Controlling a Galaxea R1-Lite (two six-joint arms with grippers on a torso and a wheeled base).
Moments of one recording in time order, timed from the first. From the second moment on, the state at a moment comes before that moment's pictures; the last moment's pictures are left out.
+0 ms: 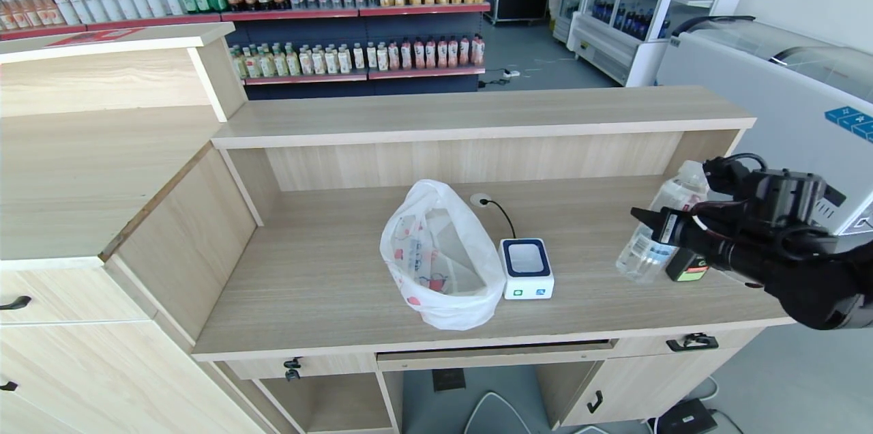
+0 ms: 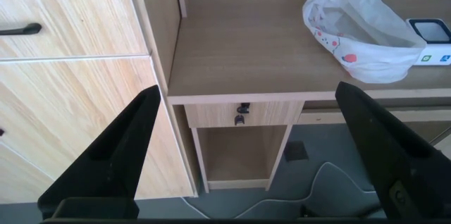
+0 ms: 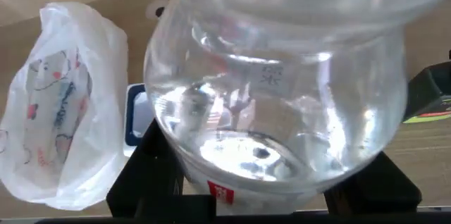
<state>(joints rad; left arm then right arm) 0.00 0.00 0.00 0.00 0.00 0.00 0.01 1.90 -0.75 -0.92 0.14 0.18</state>
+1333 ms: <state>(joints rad) 0.00 0.00 0.00 0.00 0.00 0.00 0.26 1.07 -0.69 -0.33 0.87 0.45</state>
